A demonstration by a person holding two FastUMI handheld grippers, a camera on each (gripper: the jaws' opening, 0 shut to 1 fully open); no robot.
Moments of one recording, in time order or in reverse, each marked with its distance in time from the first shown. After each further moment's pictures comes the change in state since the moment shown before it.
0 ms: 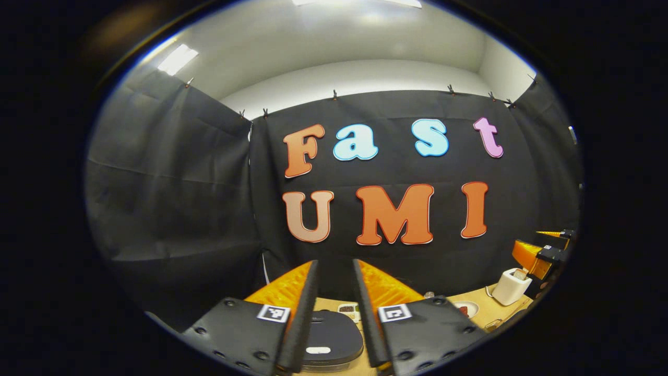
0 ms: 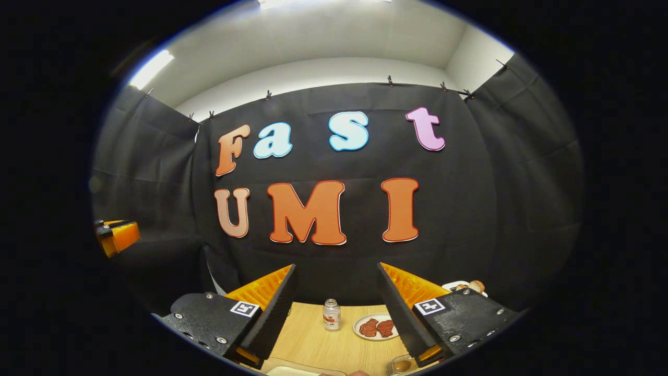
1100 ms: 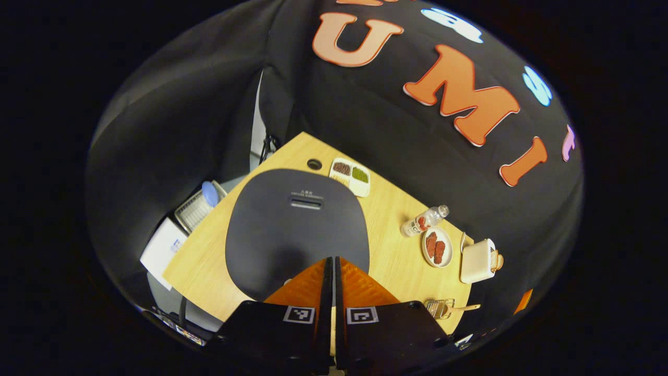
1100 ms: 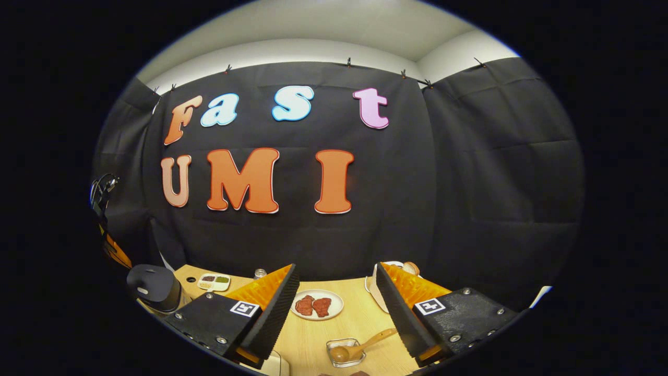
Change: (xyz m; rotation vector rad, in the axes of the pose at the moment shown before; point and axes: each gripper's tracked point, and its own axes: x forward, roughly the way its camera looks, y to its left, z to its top) left arm 0.050 0.014 -0.241 -0.422 1.110 -0.056; right arm -0.037 -0.128 -0.062 -0.078 0.162 -0.301
